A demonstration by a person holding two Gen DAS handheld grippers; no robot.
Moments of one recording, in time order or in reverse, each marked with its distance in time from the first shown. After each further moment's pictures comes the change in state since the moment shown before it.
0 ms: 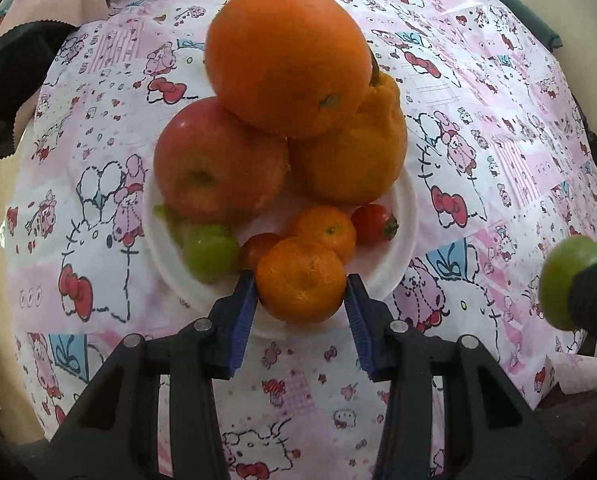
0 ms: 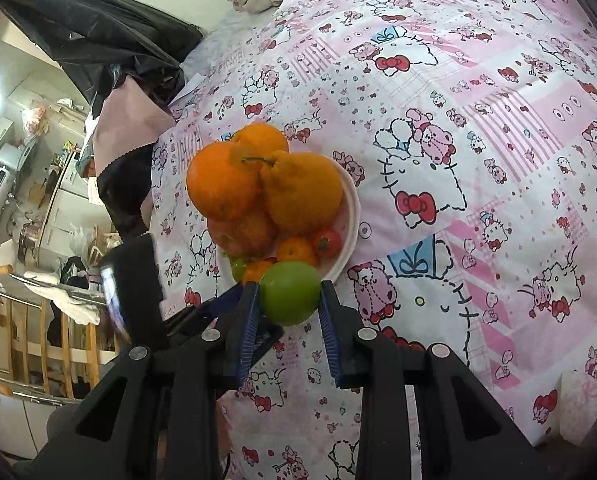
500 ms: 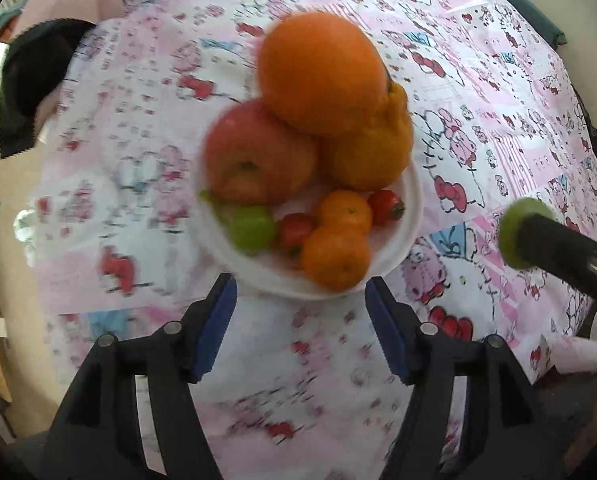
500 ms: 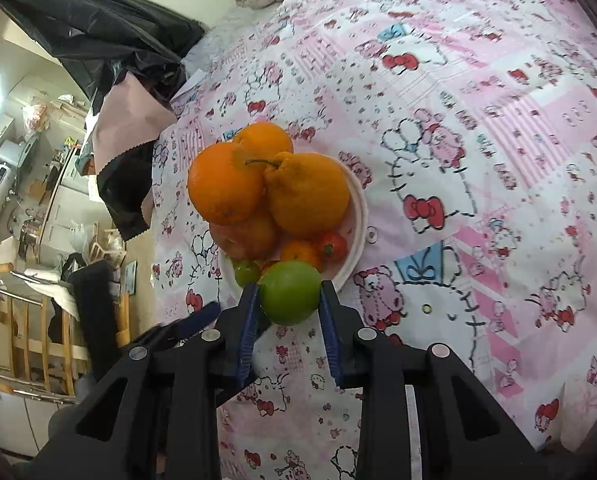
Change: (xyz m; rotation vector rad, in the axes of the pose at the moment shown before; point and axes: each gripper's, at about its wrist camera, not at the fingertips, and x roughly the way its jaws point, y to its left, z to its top) left arm -0.042 0.020 -0.007 0.000 0.045 0.045; right arm 0.018 0.006 0.009 -0.006 0.045 0.022
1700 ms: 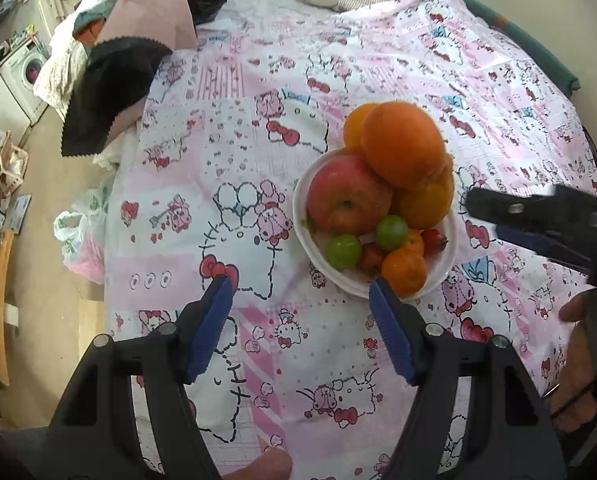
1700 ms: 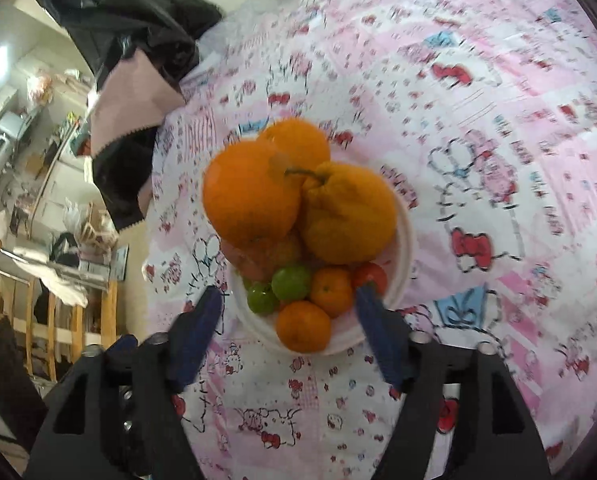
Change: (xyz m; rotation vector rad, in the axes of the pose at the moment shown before) left arm -0.059 0.051 -0.019 -0.084 -0.183 0.072; right arm 0.017 0.035 0.015 -0.096 -0.041 -0.045
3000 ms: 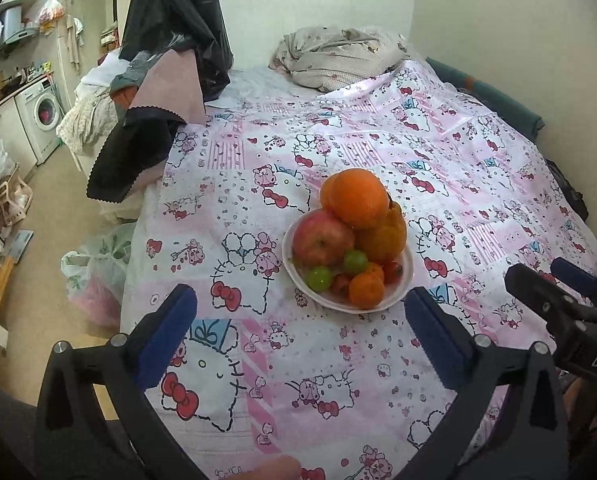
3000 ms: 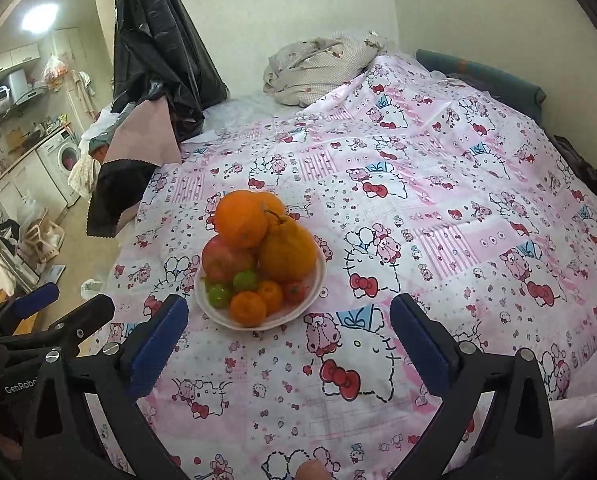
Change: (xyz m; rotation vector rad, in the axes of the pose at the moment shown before) left arm -0.082 -0.005 -0.050 -0.003 -0.297 -0.038; right arm -0.103 0.034 -0.101 -0.261 -0.383 -0.271
